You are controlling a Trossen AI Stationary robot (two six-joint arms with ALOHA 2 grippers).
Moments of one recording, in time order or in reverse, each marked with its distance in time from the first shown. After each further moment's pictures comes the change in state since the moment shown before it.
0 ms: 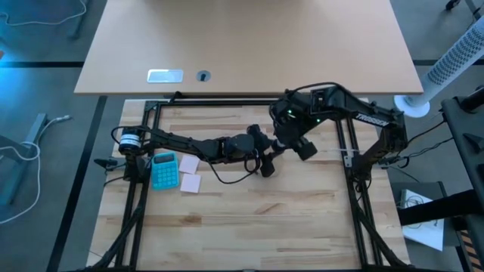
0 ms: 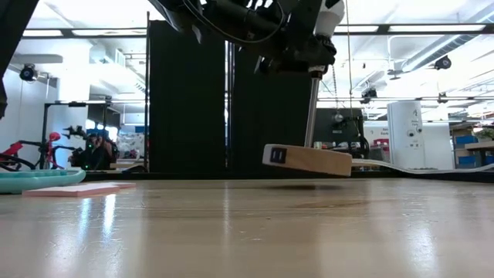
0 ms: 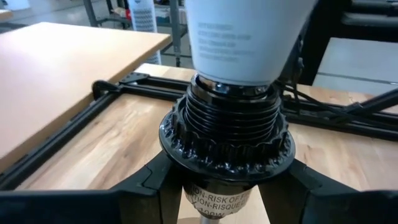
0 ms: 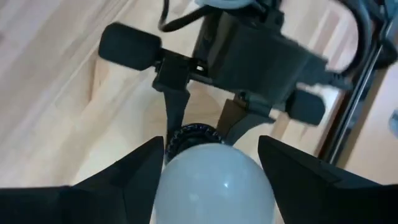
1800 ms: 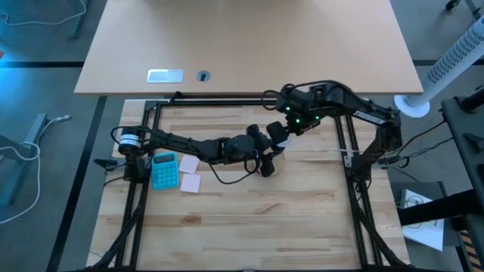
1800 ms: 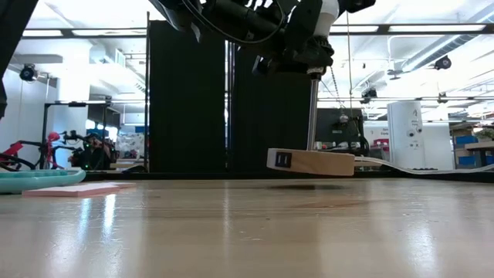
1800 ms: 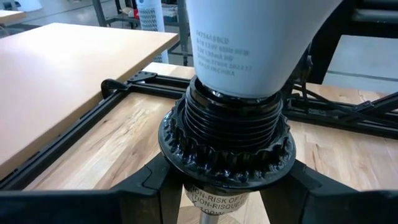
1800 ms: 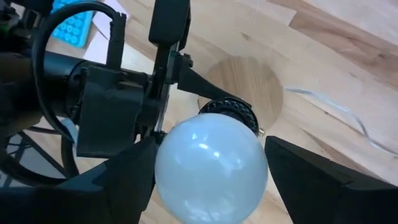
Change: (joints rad) left arm 0.005 -0.001 0.000 -0.004 -0.052 0.007; right arm 0.001 0.061 0.118 -0.114 0.089 1.656
